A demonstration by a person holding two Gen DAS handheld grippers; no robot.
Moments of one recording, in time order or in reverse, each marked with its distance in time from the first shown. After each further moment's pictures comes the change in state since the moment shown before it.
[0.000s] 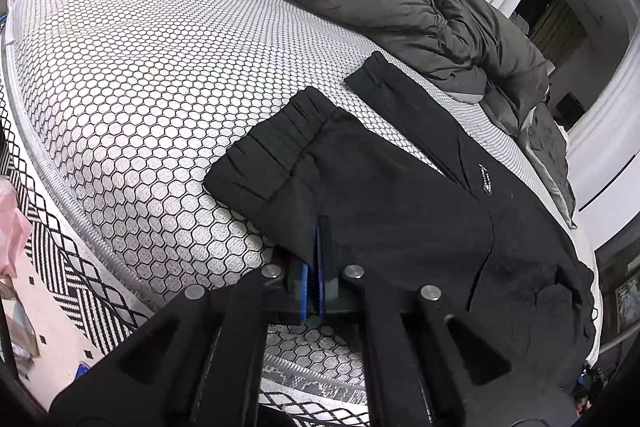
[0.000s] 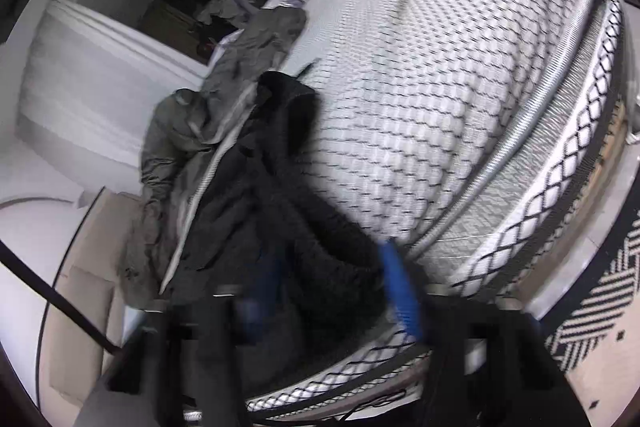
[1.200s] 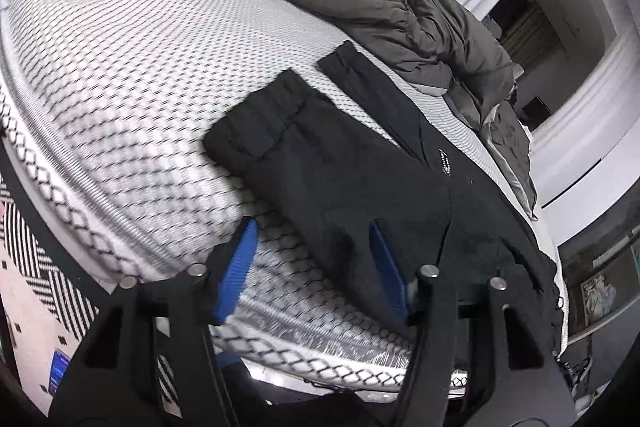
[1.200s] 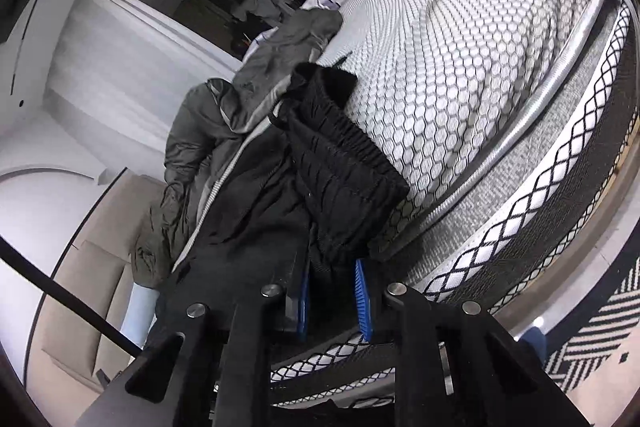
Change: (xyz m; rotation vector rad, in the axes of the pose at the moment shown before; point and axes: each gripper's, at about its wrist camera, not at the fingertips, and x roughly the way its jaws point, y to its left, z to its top) left arm -0.027 0.014 -0.036 -0.010 0.027 -0.154; right arm -0.015 0.001 -0.033 -0.099 -0.039 0.113
